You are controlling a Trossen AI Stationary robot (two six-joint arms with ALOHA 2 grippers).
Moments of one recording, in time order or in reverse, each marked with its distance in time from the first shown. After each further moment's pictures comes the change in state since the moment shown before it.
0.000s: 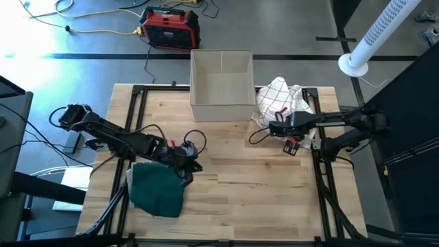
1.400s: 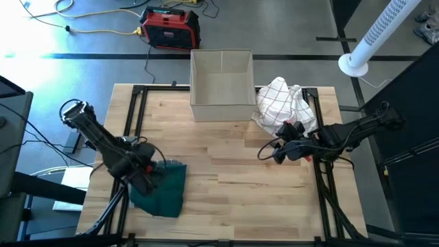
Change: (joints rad) left arm -0.410 0.028 0.354 -1.214 -0.240 -1.326; right arm 0.577 -0.346 0.188 0.283 0.370 0.598
